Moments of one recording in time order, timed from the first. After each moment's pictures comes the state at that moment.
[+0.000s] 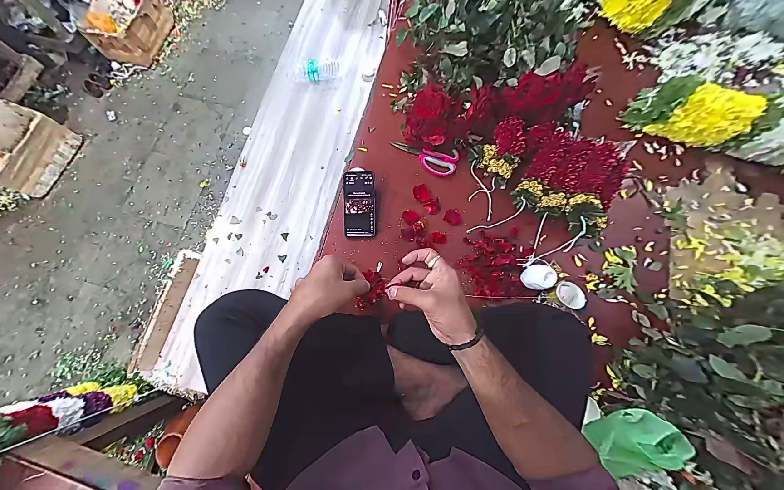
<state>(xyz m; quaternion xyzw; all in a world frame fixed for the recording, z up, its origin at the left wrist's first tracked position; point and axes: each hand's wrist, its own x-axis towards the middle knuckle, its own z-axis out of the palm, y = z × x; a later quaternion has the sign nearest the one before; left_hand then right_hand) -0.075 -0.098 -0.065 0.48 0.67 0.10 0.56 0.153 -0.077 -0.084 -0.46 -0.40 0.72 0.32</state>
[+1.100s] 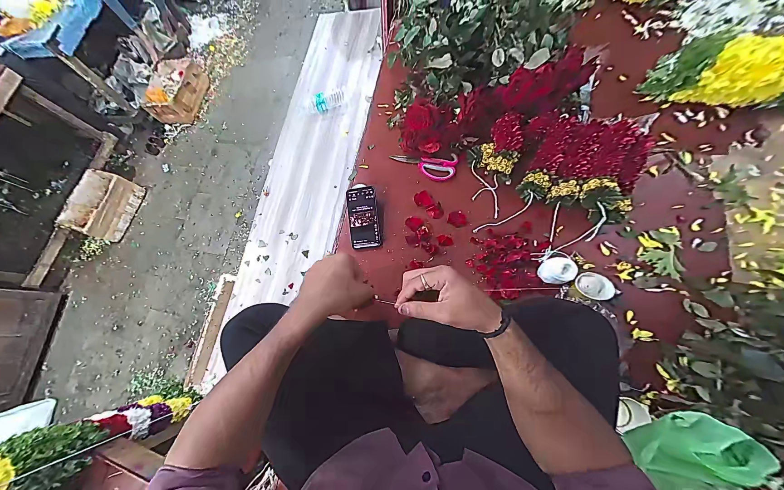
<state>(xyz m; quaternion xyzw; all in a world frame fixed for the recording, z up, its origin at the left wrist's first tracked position) -0.050 -0.063 -0.012 0.58 0.69 -0.10 0.41 0.193 -0.044 -0.082 -0.22 -0.64 0.69 0.25</state>
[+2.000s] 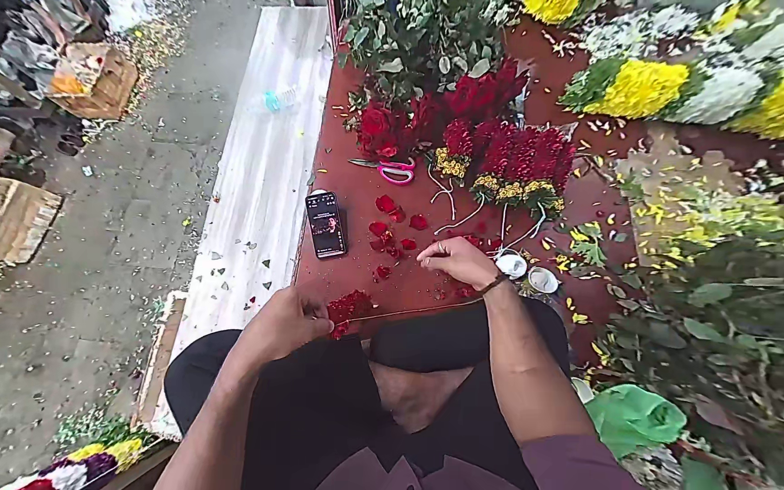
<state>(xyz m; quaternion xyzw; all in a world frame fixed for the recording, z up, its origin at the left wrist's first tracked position) -0.082 -0.088 -0.028 0.55 0.62 0.01 0.57 0.273 0.018 -0.147 -0.56 -0.57 0.59 0.08</state>
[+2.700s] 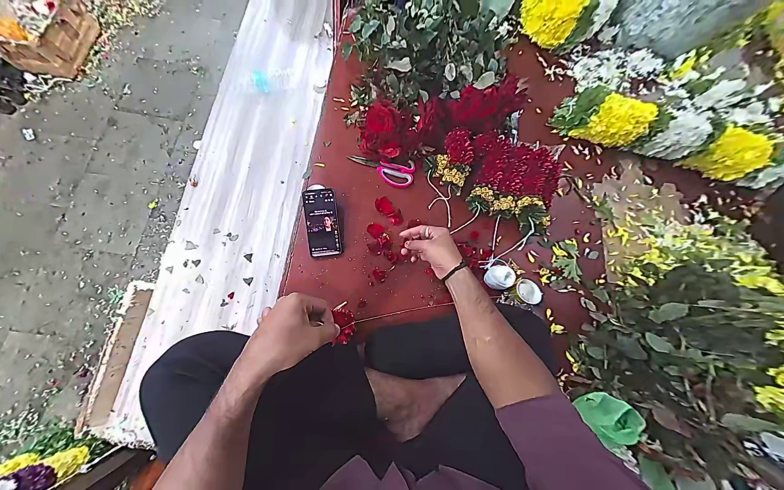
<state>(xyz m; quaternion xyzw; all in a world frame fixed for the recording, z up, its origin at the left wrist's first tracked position) -0.083 -0.099 -0.056 0.54 0.63 0.03 0.56 0.229 0.052 -0.209 -0.62 -0.44 0.62 0.22</state>
